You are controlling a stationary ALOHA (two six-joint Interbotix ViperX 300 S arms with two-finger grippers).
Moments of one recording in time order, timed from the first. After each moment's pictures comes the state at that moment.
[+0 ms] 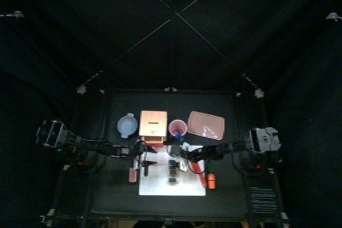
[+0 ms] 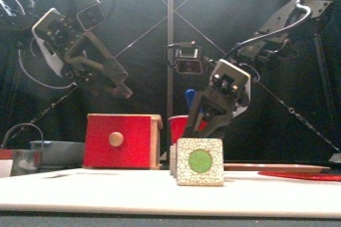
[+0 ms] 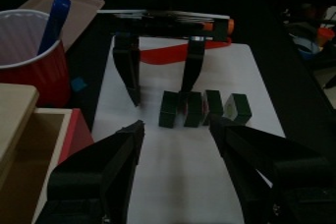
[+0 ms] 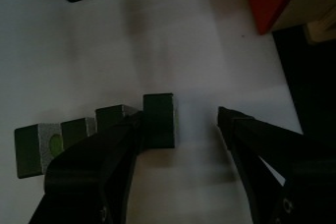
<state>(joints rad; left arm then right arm) -0.09 -0.20 1.06 -0.16 -0.50 0.00 0.02 0.17 0.65 -0.99 0.01 1.23</state>
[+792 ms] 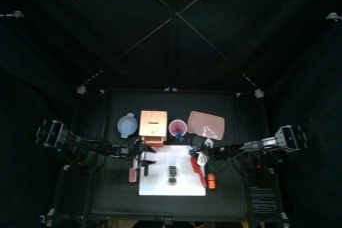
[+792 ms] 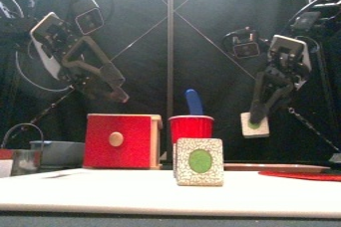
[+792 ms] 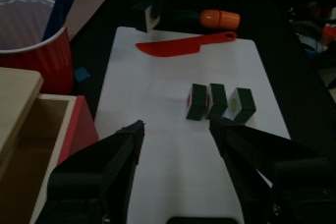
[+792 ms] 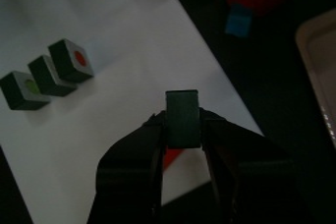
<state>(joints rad) -0.09 -0.19 1.06 -0.16 -0.50 0.01 -0.09 -0.33 0.95 -0.73 0.38 1.23</state>
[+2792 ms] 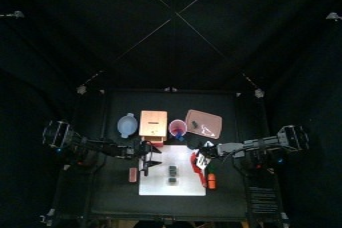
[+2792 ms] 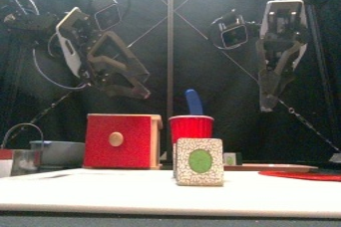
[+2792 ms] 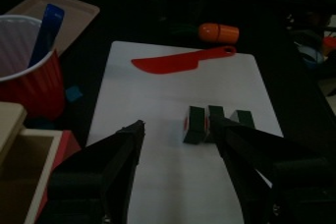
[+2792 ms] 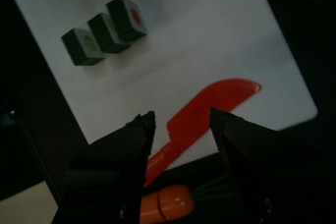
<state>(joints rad) -0.10 -0.10 0.93 -0.16 -0.50 0.00 0.08 -0.21 0.69 0.04 0.47 0.37</state>
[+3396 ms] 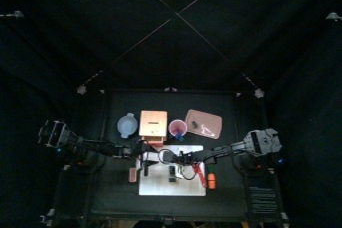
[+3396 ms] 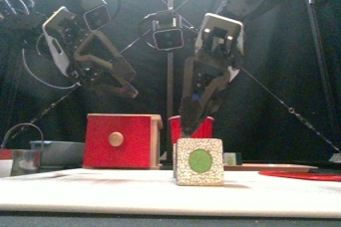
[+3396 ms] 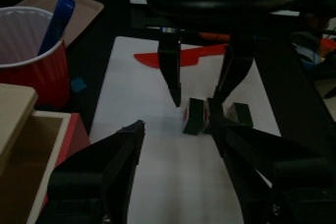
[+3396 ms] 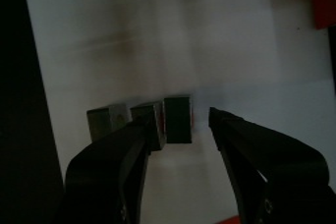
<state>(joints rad) -0.11 -0.19 1.04 -0.19 -0.50 0.00 0.11 0.18 0.42 -0.01 0.42 0.29</state>
